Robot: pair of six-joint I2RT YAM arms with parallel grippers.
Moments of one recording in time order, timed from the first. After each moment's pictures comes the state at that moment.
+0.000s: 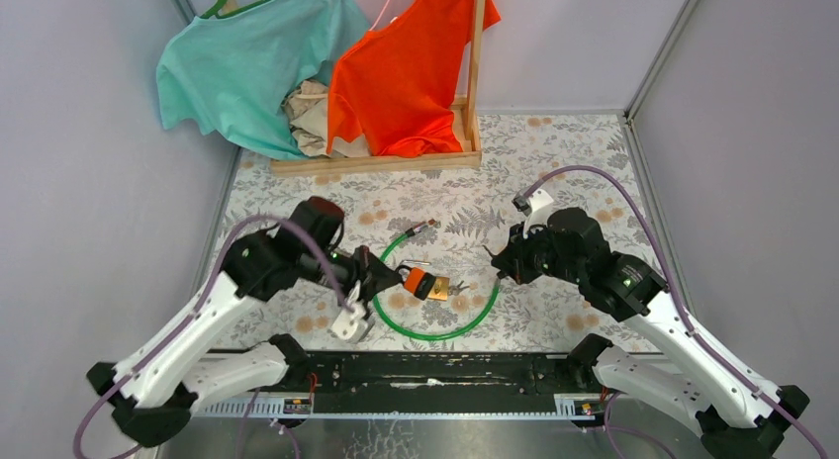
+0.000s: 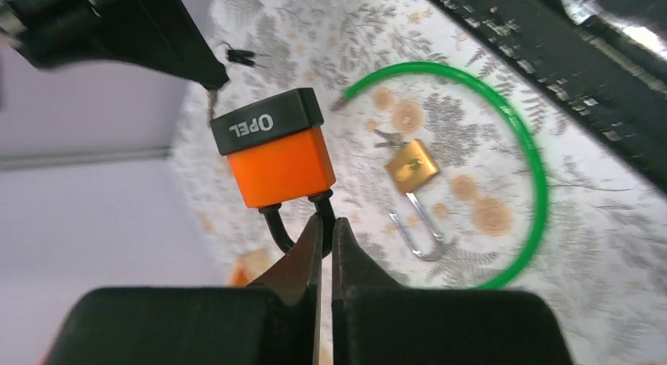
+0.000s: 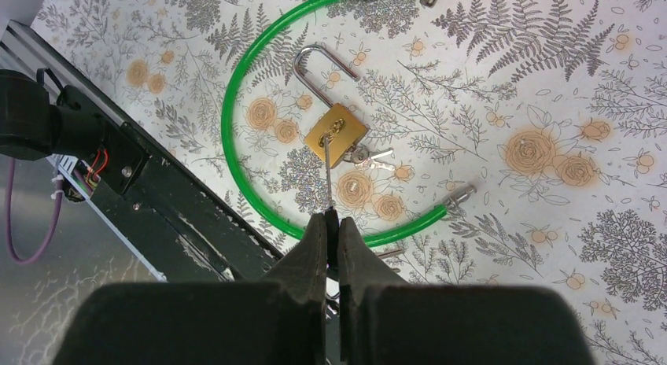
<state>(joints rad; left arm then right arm) -0.73 1.01 1.21 -1.11 0.80 1.63 0.72 0.79 0.90 -0.70 -0.12 0.30</state>
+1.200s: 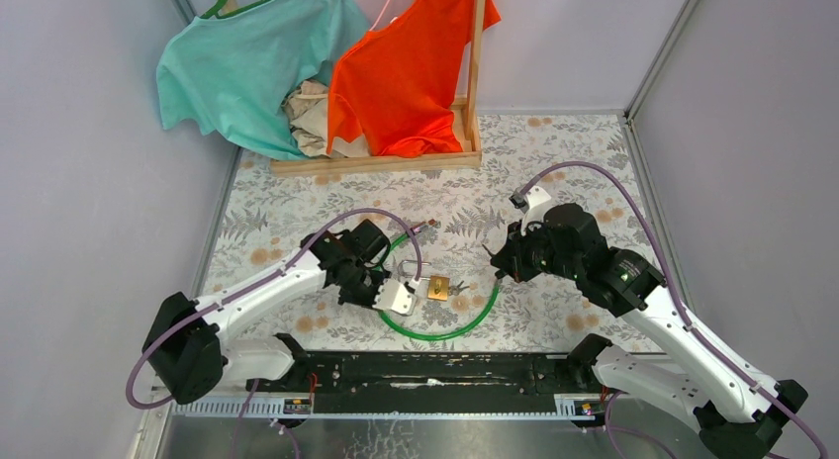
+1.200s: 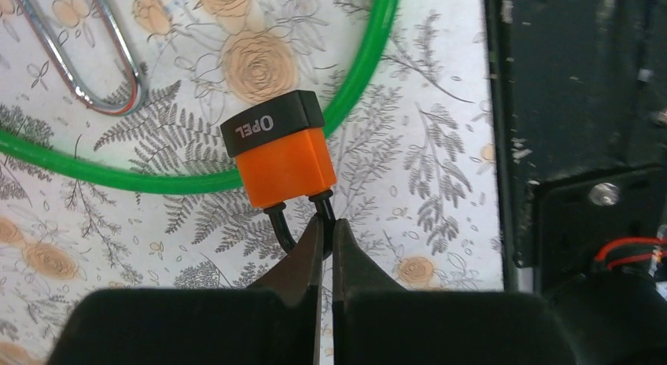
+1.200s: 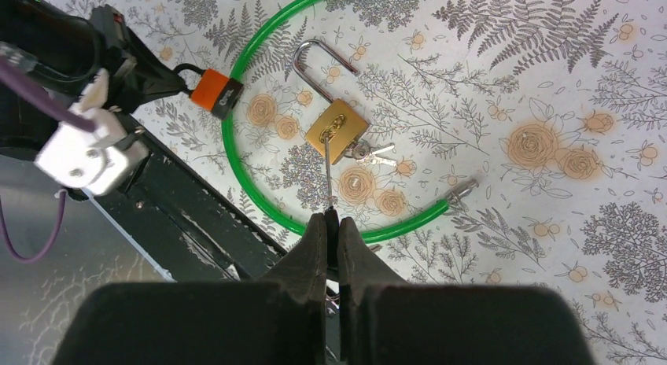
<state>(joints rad) -0.74 1.23 0.86 -1.02 0.32 1.12 0.72 0.83 0.93 -0.72 -0.12 0.31</state>
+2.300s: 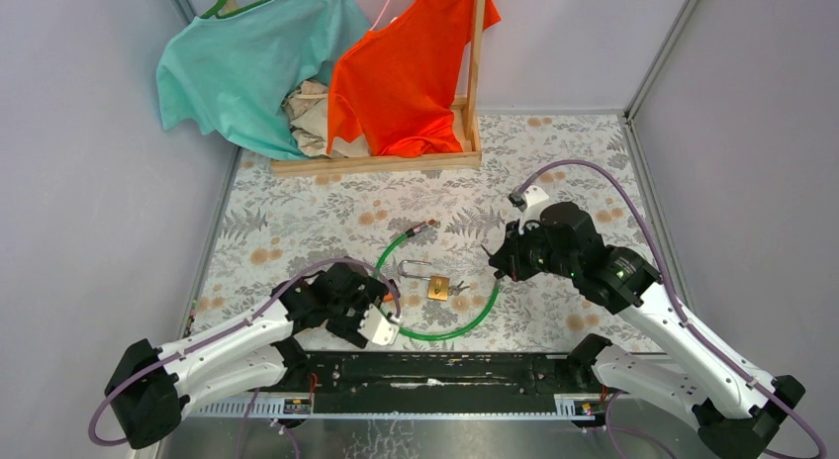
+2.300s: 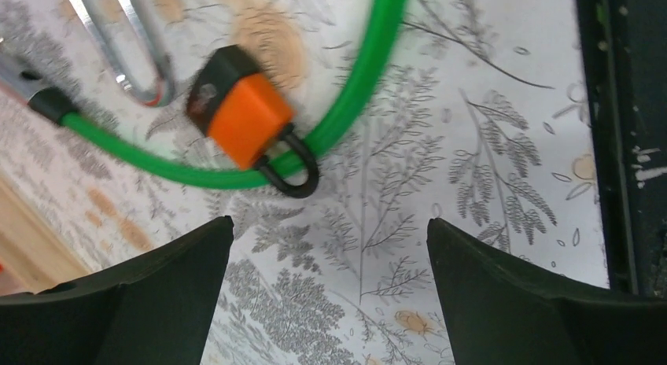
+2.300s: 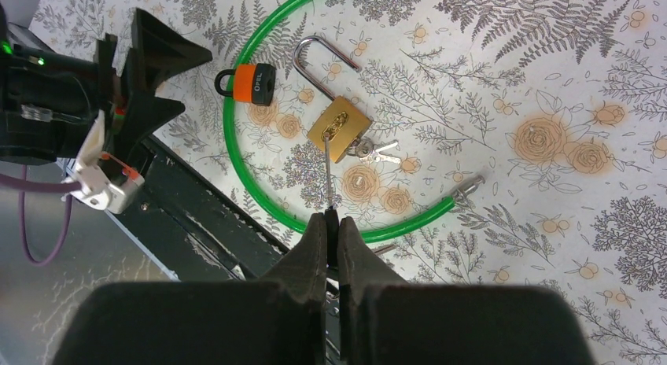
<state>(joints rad) -0.83 0.89 0.48 -0.64 0.14 1.18 0.72 0.85 0.93 -0.72 -0.12 0.34</state>
